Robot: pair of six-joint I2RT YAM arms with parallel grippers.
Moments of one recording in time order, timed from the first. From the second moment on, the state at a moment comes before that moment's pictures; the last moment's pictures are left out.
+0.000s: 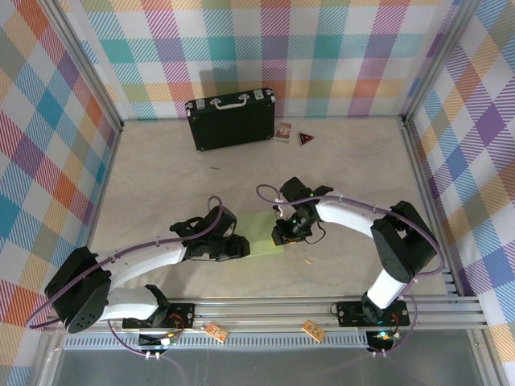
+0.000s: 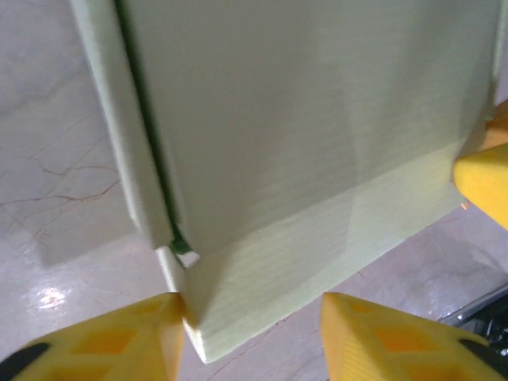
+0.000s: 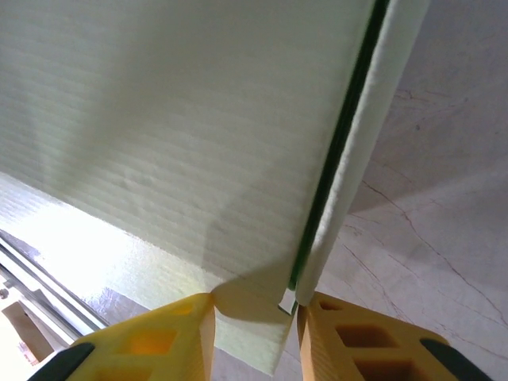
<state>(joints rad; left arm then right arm) -0.80 1.25 0.64 -0.45 0.20 -0.89 0.70 1.66 1.01 -0.70 -0.44 0.35</state>
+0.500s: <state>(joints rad) -0.78 1.13 0.55 -0.39 0.15 -0.97 0.70 1.66 1.01 -0.70 -0.46 0.35</state>
